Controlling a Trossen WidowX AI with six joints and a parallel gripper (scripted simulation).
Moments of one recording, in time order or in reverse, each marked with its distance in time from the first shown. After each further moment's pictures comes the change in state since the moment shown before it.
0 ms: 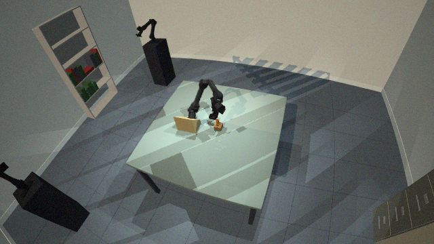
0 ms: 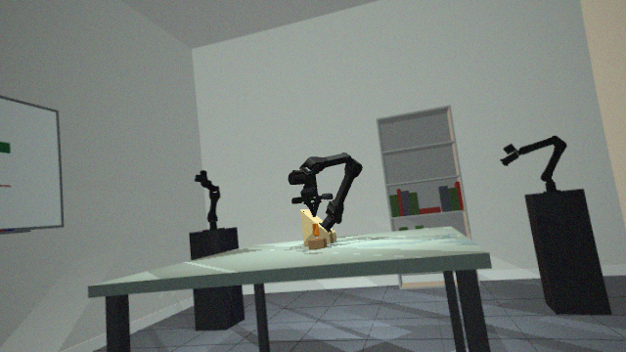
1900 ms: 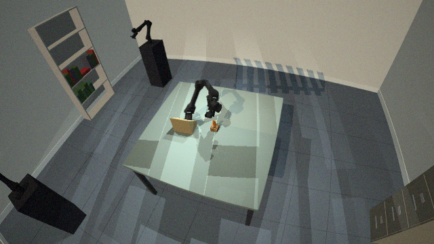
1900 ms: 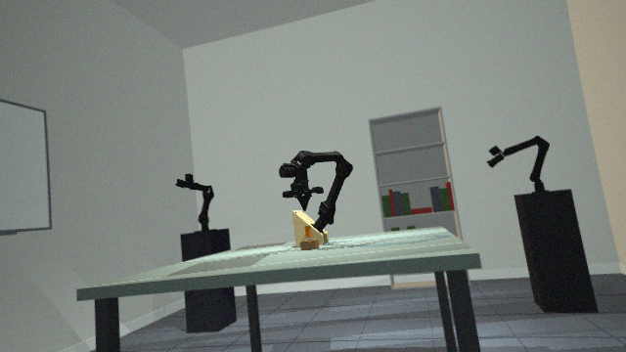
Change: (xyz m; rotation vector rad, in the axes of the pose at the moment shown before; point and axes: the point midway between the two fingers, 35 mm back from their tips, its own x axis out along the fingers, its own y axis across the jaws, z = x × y) arm -0.034 -0.003 0.006 0.065 -0.043 -0.006
